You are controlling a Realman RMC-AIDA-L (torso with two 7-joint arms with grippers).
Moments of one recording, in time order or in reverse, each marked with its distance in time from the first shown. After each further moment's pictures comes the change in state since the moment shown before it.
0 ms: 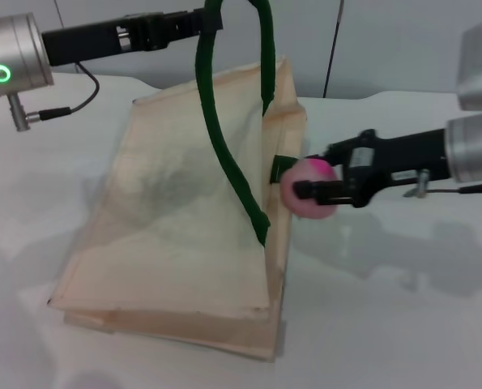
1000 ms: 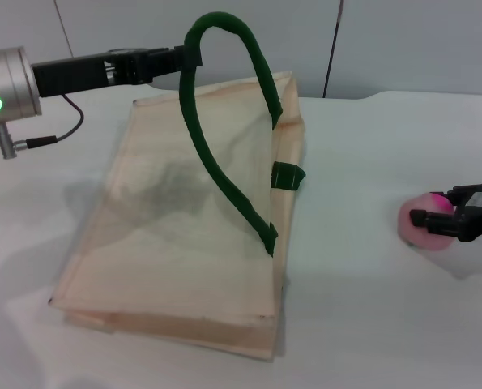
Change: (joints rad) left arm 0.049 -0.007 0.000 -0.009 0.049 -0.051 0.014; right arm -0.270 -0.014 0.090 -0.146 -0.096 -0.125 0.107
